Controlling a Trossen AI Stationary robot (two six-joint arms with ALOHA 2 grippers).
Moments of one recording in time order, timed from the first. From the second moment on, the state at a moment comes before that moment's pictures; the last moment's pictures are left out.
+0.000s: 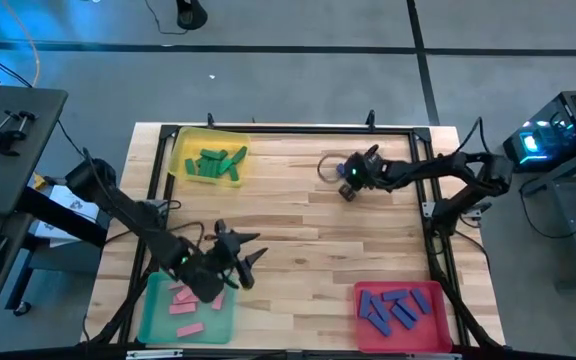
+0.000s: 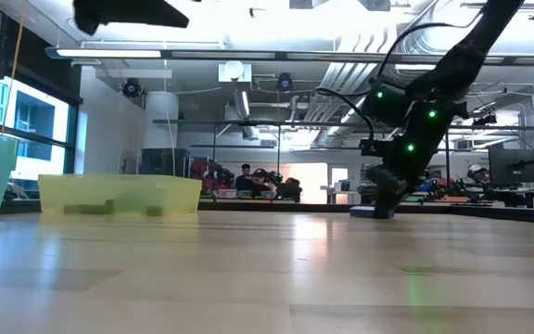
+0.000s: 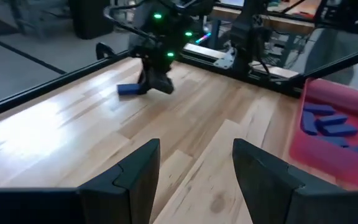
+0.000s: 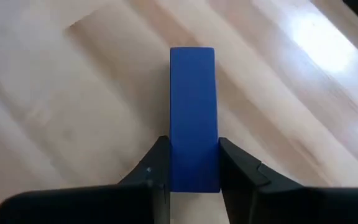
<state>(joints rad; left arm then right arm) -0.67 1.48 0.93 -0.11 -1.09 -0.69 -0.44 1.56 0.59 -0.11 0.28 0.18</state>
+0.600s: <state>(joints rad) -0.73 1.64 0.93 -0.07 -1.20 -0.81 0.70 1.15 0.68 -0.37 0.78 0.71</state>
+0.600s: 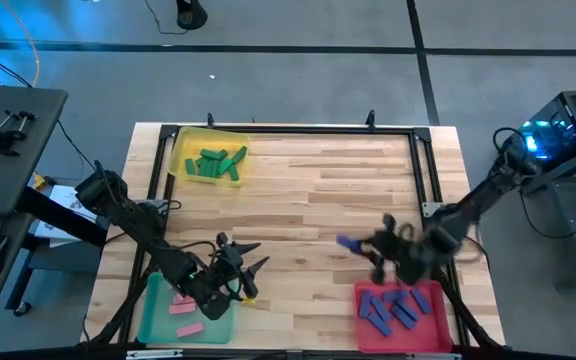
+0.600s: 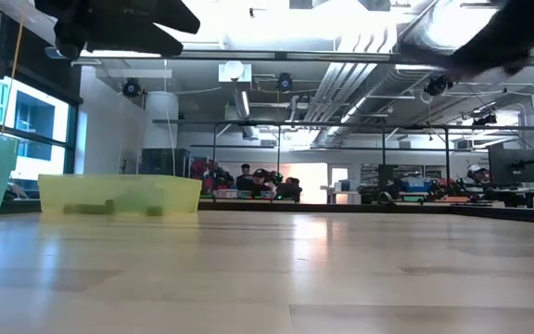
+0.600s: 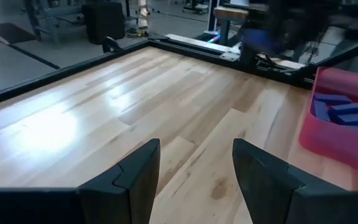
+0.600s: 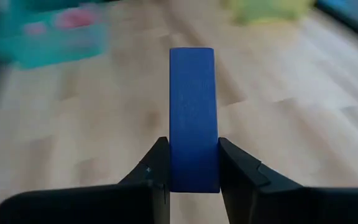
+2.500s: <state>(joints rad) -0.31 1.40 0.59 0.66 -0.49 -0.23 0.54 1.12 0.66 -0.23 0.26 0.31</state>
